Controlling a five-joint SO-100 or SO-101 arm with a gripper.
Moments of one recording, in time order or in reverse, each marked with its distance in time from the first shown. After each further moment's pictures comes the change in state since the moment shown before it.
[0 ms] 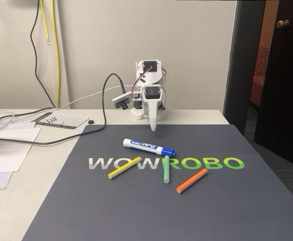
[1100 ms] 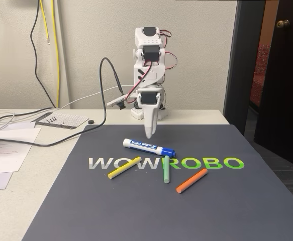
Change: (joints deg) arm 2.1 -91.0 -61.3 2.4 13.4
